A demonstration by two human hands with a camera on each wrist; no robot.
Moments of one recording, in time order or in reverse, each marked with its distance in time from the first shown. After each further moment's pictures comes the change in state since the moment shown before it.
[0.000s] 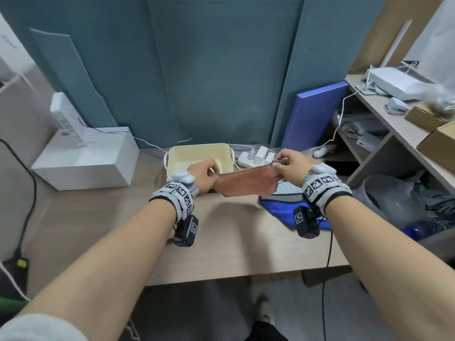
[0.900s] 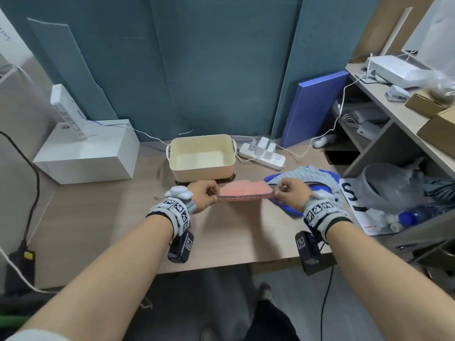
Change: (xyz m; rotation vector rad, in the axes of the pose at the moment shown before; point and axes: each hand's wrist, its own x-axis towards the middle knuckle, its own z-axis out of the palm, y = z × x) left_hand -0.057 -0.039 0.021 0.030 -0.229 0.013; right_hand -0.077 0.043 0.049 0.080 -0.137 0.214
